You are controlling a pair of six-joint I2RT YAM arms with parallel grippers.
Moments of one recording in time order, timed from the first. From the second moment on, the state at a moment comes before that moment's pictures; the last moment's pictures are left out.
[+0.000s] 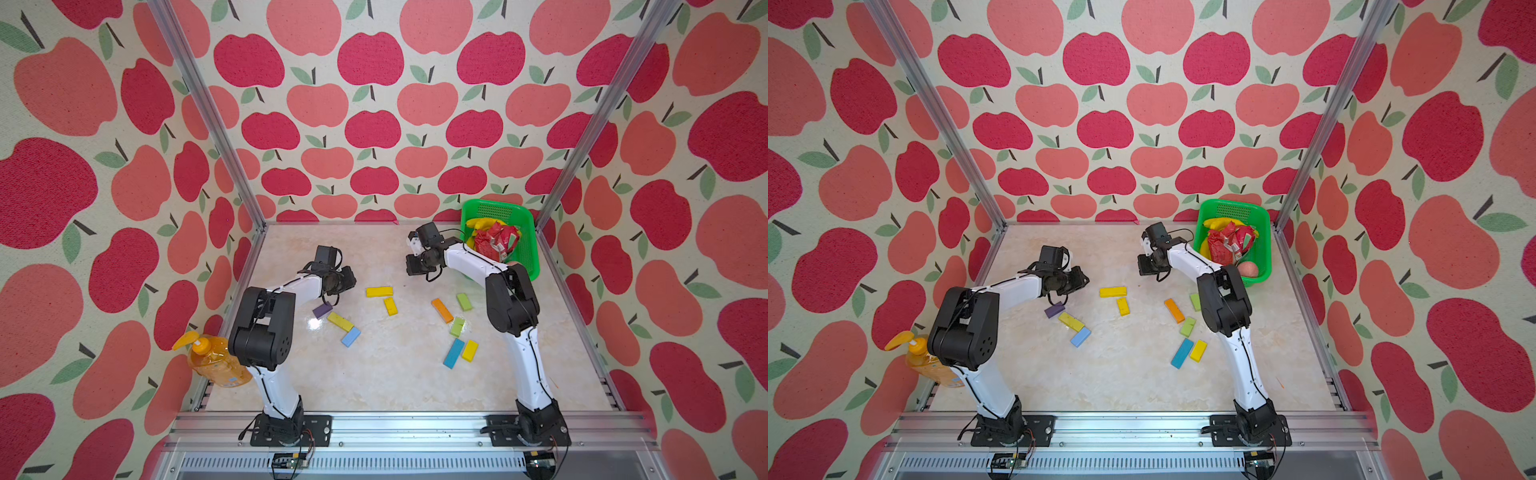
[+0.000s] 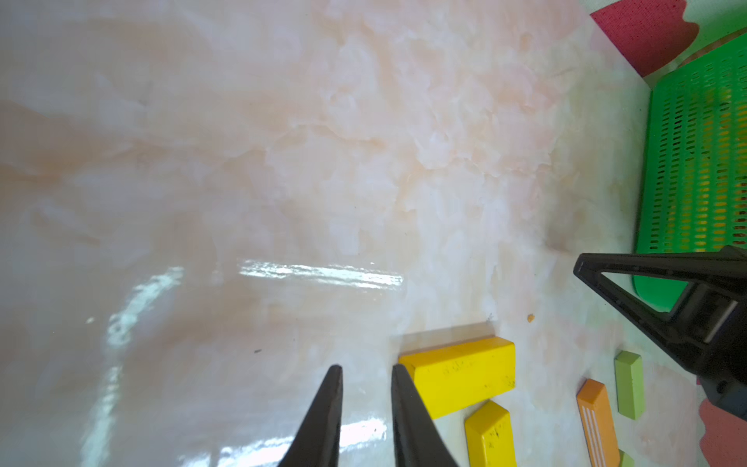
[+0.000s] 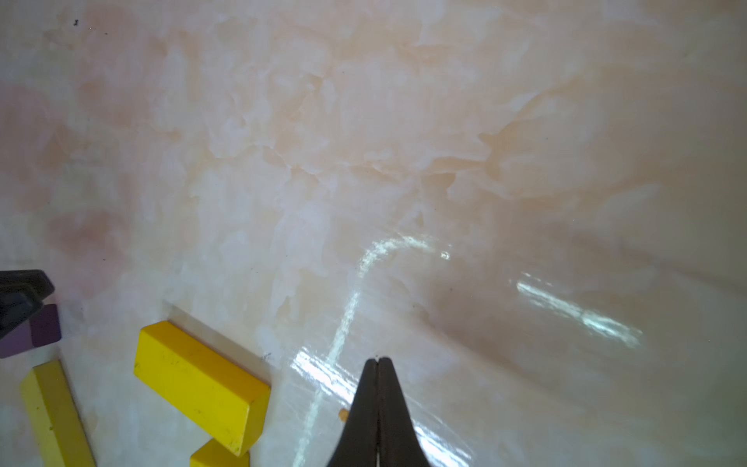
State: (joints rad) left arm -0.22 1.77 1.11 -0.25 0.28 -0.52; right arm 0.56 2.27 1.86 -0.64 -0.25 0.23
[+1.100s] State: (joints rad) left arm -0.50 1.87 1.17 -0.58 0.28 -0.59; right arm 0.69 2.13 1.59 -0.72 -0.36 0.31
